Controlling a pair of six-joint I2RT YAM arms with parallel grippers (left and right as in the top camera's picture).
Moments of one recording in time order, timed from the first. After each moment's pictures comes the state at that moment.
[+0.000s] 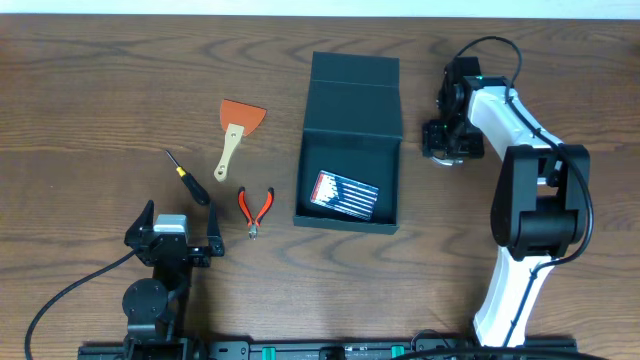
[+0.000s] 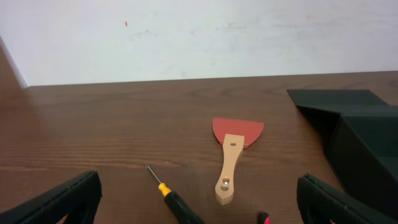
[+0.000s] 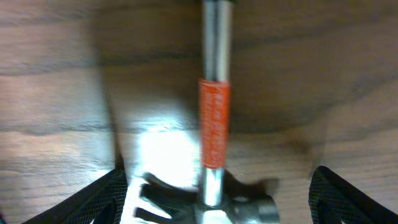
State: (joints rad) left arm -0.02 0.01 0.03 -0.13 0.01 0.05; right arm 0.05 2.17 1.56 -0.92 0.06 0.13
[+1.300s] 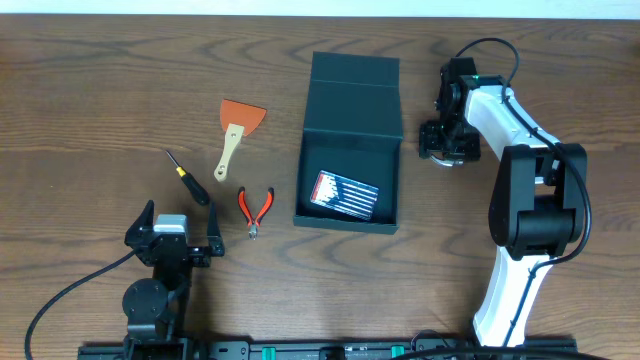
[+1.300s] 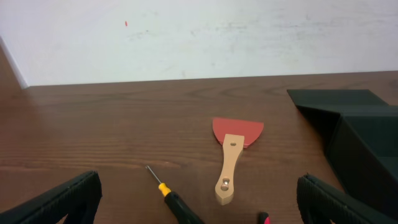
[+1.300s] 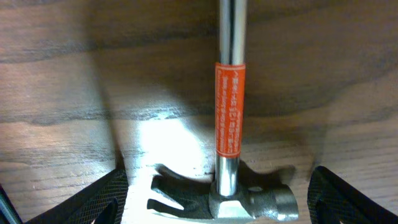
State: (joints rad) left arm -0.02 0.01 0.03 -0.13 0.01 0.05; right arm 0.05 2.17 1.57 -0.97 0.05 0.18
